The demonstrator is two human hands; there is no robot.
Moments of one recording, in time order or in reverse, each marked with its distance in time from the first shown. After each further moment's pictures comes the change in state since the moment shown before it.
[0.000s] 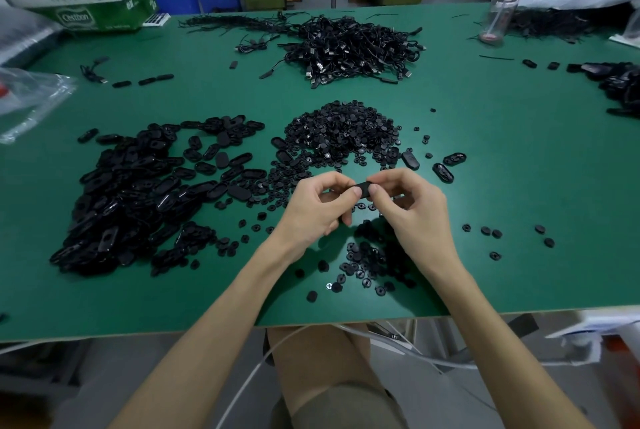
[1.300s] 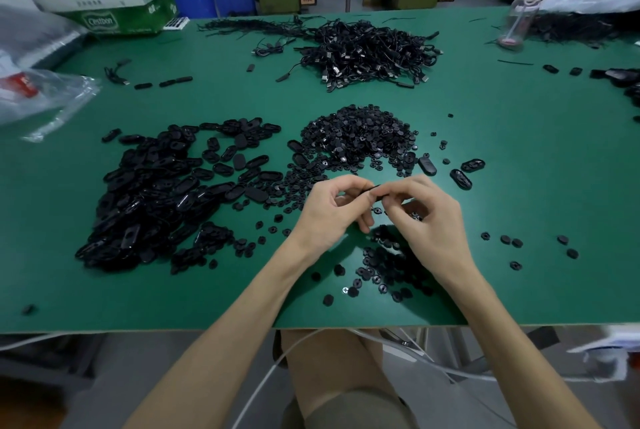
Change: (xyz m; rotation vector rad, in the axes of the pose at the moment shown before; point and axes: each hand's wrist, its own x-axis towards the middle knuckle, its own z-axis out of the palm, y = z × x) left_hand -0.003 0.006 0.003 0.007 0.034 0.091; right_hand -0.003 -0.008 0.000 -0.073 -0.061 -0.125
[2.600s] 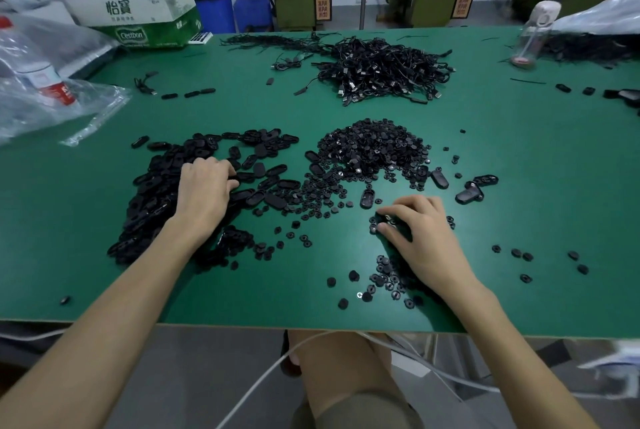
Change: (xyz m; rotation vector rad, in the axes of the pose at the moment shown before) left_hand 0.000 0.002 -0.193 1.525 0.349 -0.168; right_hand 0.001 0.015 0.012 -0.502 -0.228 -0.007
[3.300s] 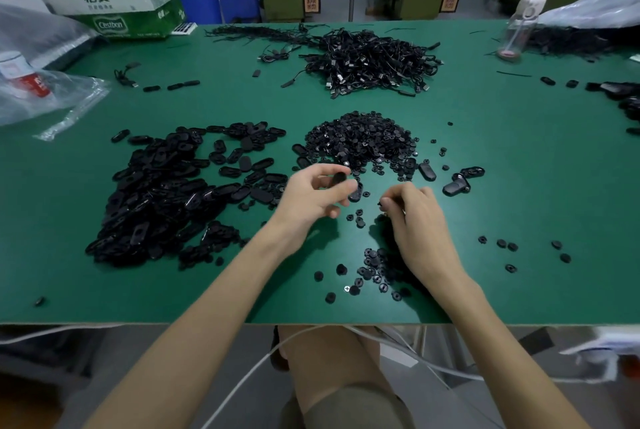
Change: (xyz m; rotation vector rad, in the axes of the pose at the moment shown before) left_hand -0.044 0.153 -0.012 -1.600 -0.472 -0.162; right_hand 0.000 -0.007 -0.004 0.116 0.122 0.087
